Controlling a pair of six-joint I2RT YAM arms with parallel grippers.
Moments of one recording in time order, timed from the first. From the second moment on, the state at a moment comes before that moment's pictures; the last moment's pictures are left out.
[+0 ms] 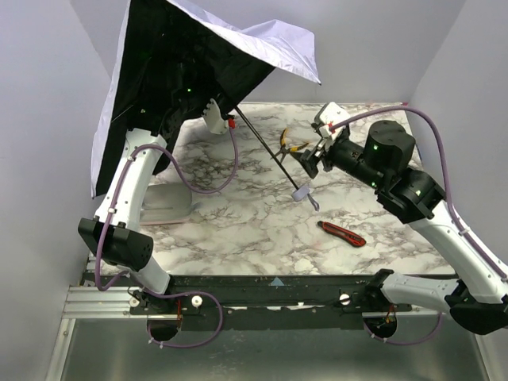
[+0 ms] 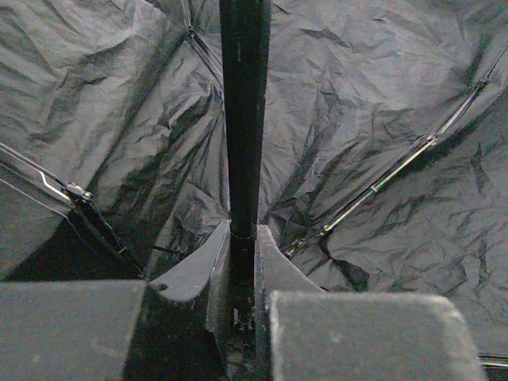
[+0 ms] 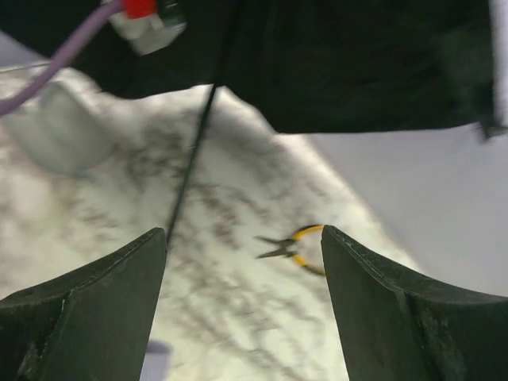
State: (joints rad) left arm -0.26 1.61 1.89 -0.64 0.35 2.09; right arm 0.74 1.10 1.40 -0.37 -0.03 -0.41
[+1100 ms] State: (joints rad) left arm -0.26 1.59 1.77 -0.42 0.35 2.10; right arm 0.74 1.38 1.53 -0.85 -0.23 -0.14
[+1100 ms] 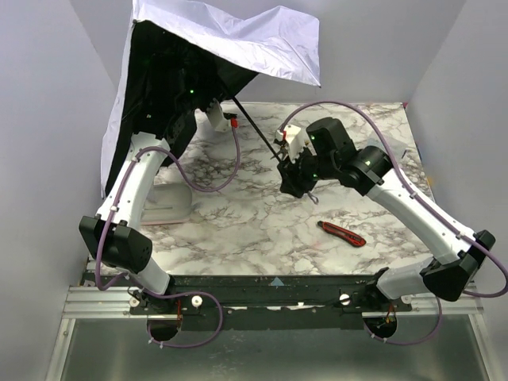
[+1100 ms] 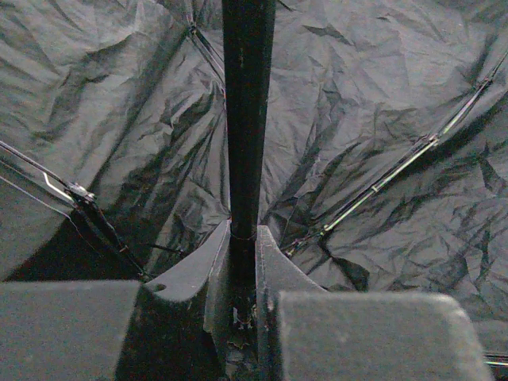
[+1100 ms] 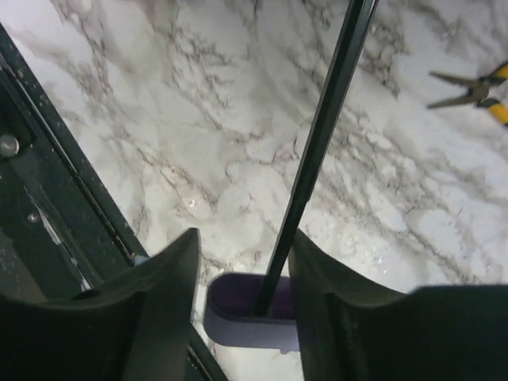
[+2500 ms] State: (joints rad) left arm -0.23 1.54 1.67 -0.30 0.40 2.10; right arm 0.54 1.50 1.51 -0.87 -0.47 -0.28
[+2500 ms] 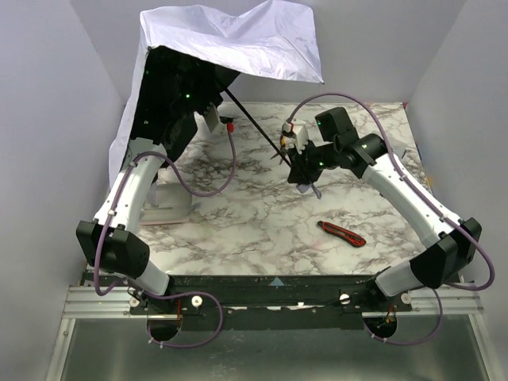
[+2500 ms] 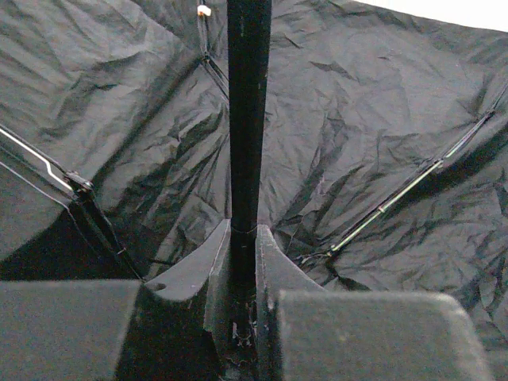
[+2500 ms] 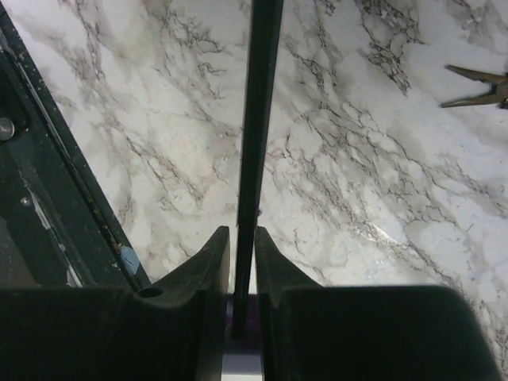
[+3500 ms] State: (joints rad) left arm -0.18 1.69 1.73 -0.31 0.41 2.10; right arm 0.54 1.43 1.42 -0.85 -0.41 -0.39
